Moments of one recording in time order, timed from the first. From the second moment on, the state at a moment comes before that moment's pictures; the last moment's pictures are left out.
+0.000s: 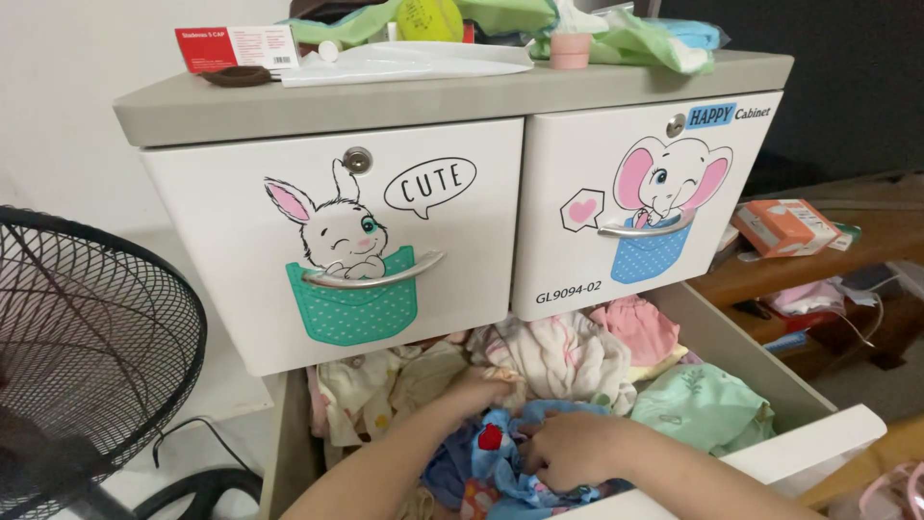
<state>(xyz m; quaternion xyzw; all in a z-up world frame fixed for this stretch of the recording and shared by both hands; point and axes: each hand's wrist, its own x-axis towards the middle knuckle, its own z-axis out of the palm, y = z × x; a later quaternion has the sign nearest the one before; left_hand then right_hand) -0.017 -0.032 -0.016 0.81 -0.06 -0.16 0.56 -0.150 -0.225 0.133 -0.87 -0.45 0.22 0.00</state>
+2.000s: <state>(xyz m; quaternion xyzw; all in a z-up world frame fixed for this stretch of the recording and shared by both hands) -0.077 0.061 0.089 0.97 -0.21 -0.05 -0.10 -0.004 -0.152 -0.019 -0.85 -0.47 0.25 0.02</state>
